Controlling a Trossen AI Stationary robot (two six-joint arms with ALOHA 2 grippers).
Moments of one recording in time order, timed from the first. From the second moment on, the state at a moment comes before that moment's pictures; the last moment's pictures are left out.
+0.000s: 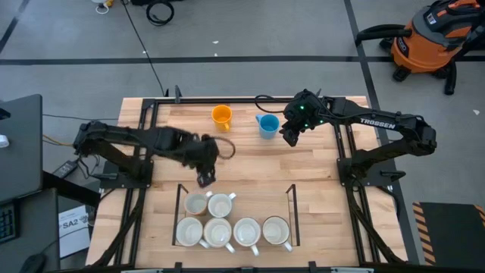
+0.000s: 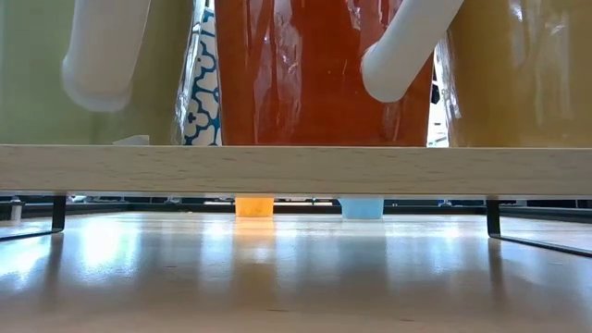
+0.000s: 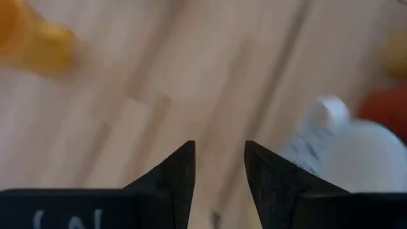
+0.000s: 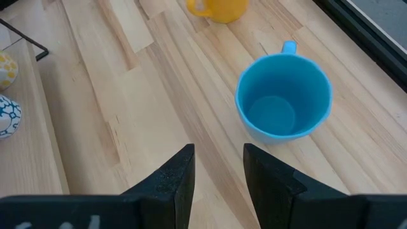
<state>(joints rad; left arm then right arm) -0.14 1.47 1.47 -1.13 -0.18 -0.51 -0.41 1.23 1.04 -0.68 -0.12 0.19</state>
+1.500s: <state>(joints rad) 0.44 1.86 1.47 -0.83 -0.18 0.23 -0.41 1.23 1.04 -0.66 -0.12 0.18</state>
